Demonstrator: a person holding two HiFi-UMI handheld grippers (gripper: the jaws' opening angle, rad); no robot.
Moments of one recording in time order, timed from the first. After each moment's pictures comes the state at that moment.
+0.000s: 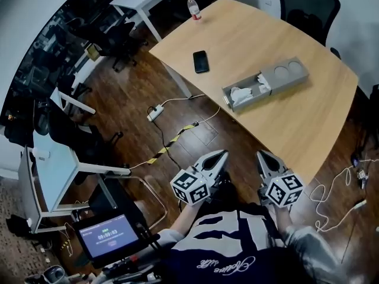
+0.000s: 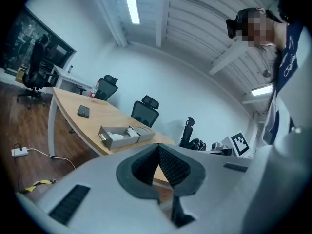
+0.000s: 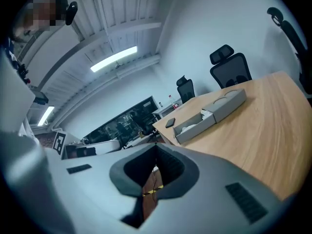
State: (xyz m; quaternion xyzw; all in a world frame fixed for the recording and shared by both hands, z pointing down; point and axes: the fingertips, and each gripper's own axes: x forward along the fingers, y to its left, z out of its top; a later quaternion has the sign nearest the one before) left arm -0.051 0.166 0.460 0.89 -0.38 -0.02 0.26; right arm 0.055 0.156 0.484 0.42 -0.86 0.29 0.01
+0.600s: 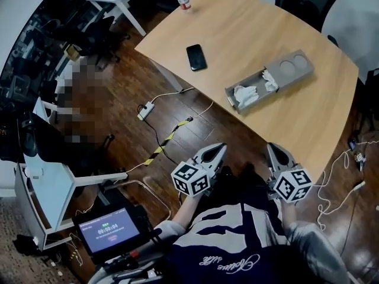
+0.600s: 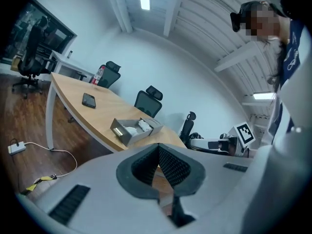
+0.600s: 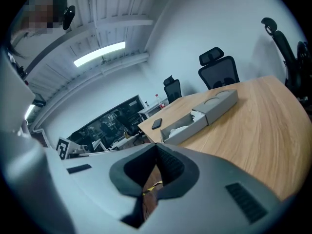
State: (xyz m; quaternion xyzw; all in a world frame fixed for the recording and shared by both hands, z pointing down) left arm -0.107 0.092 0.509 0.89 -0.34 0.02 0.31; right arm 0.037 0.095 0.496 0.49 -0.81 0.31 0.04
